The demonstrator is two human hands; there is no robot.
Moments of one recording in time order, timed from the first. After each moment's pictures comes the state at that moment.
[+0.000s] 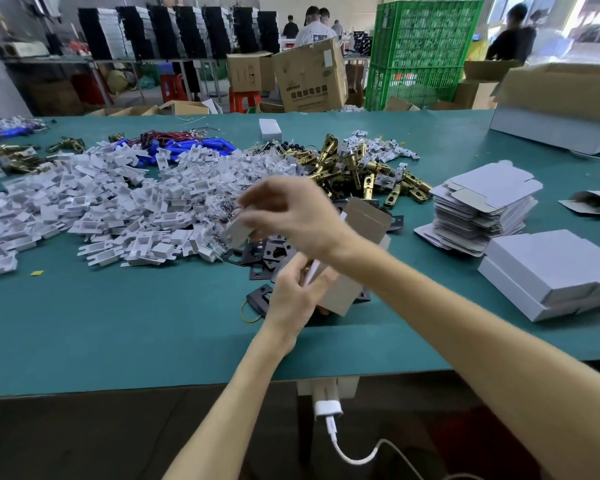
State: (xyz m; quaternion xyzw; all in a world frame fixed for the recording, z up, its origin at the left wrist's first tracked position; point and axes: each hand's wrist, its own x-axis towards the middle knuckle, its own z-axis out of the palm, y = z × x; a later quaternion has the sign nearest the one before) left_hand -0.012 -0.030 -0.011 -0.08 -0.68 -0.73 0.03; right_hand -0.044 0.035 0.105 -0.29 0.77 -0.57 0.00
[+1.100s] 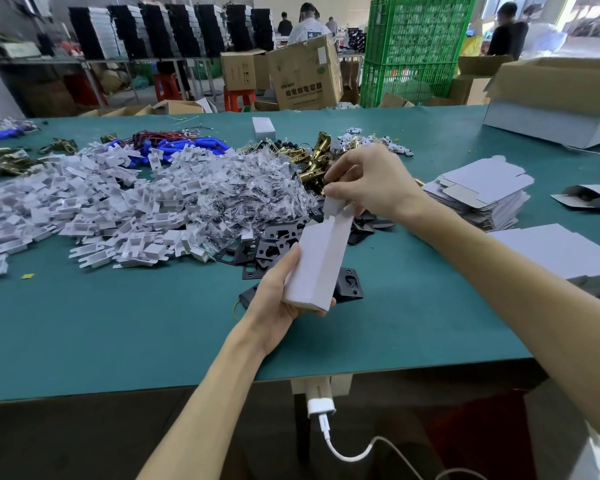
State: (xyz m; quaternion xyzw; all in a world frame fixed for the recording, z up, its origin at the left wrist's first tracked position) left_hand -0.015 -0.050 -0.006 -0.02 -0.52 -0.84 -0.15; right_hand -0.085 0.129 0.125 -0.15 0.89 -0.42 -0.09
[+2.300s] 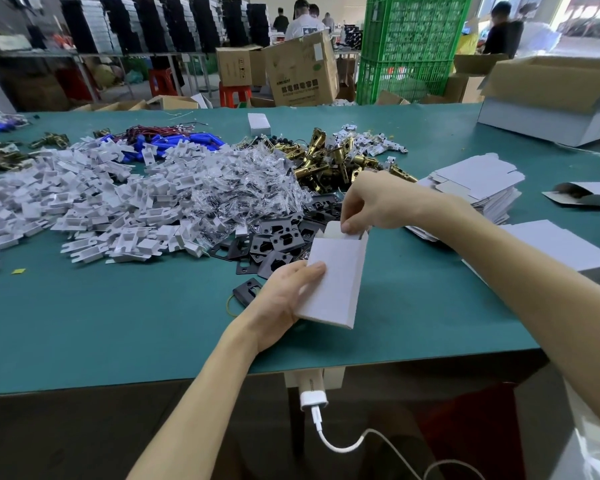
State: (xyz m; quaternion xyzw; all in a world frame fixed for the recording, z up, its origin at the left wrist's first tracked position) left_hand -0.008 -0.039 -0.002 -0.05 -0.59 -0.78 -0.21; right_hand -0.079 0.146 0.127 -0.19 0.97 -0.13 0.07
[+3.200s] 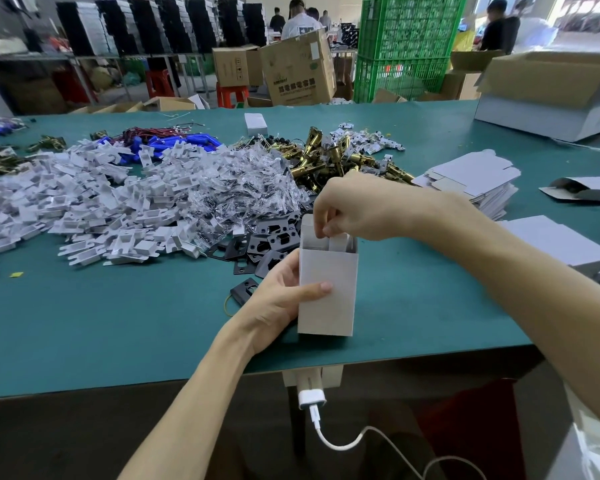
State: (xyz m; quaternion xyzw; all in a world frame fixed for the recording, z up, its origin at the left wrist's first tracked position) left_hand -0.006 -0.043 -0.005 -0.14 -0.54 -0.81 -0.20; right_hand -0.046 0.124 0.142 -0.29 0.95 -0.06 0.03
